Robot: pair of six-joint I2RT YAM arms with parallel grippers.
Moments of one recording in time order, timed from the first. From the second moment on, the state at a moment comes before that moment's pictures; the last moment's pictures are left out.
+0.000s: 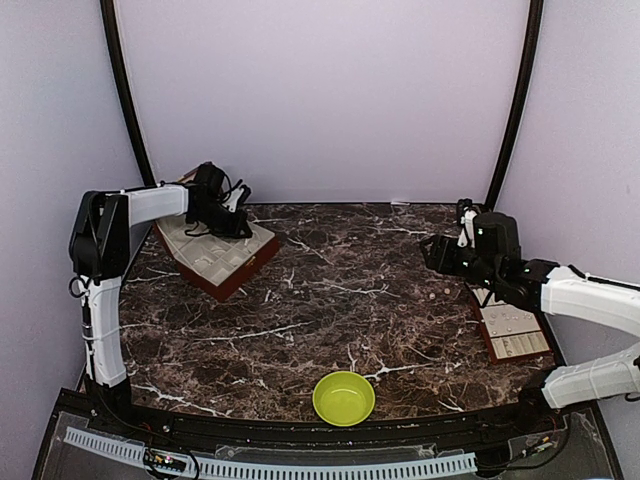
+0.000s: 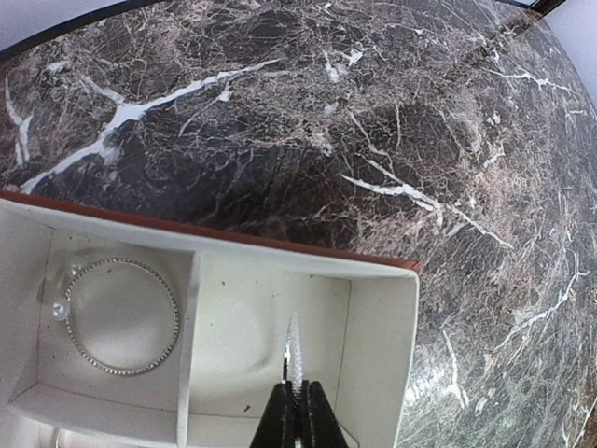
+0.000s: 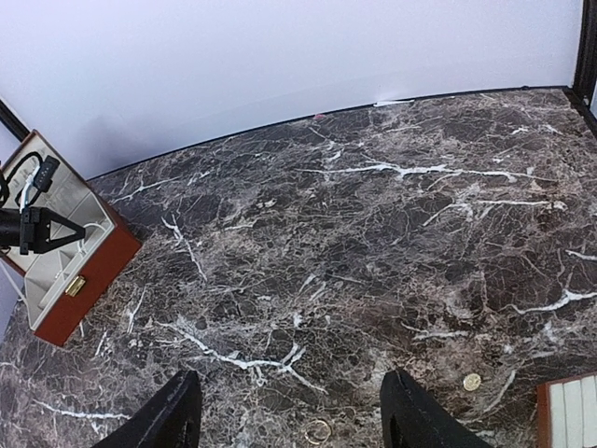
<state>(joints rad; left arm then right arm) -0.25 2.14 1.70 -0.52 0.36 -0.02 0.58 1.12 0.66 0.03 0.20 0.49</state>
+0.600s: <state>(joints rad) -0.25 2.20 1.75 -0.54 0.45 -0.02 0.58 1.13 0.66 0.02 0.21 0.50</state>
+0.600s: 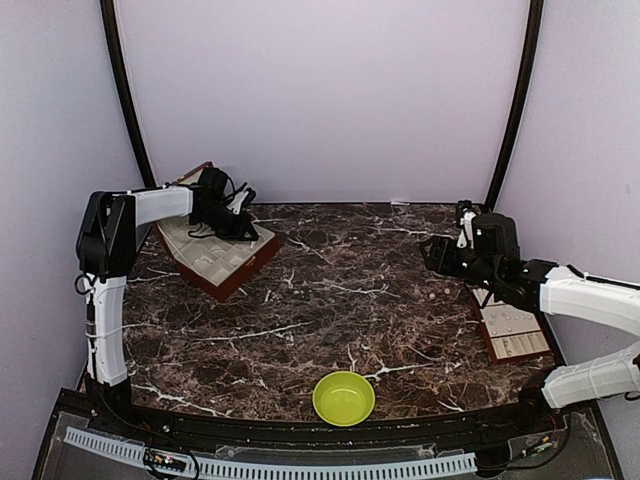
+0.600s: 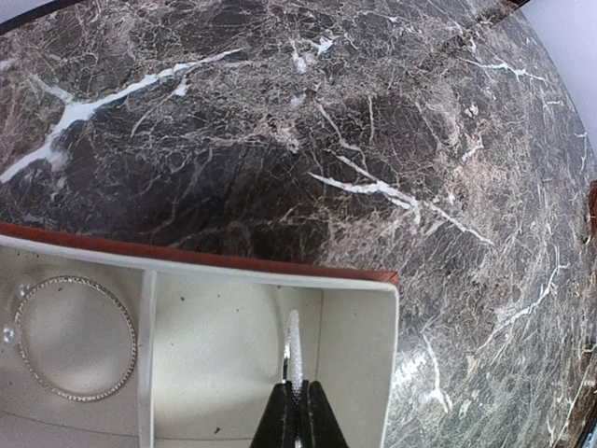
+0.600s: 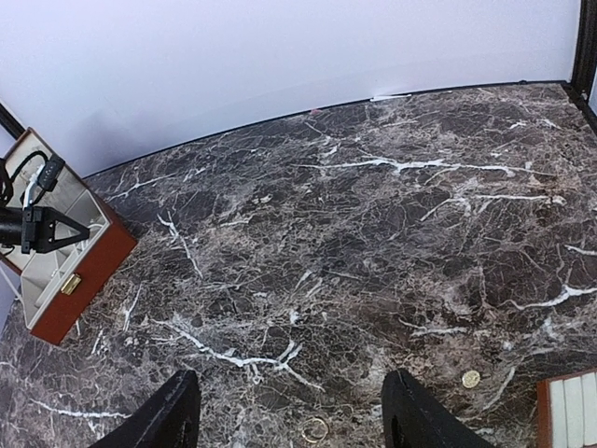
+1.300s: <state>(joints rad) -0.25 2.22 1.75 -0.56 0.37 0.02 0.58 1.16 0.66 0.03 0.21 0.50</state>
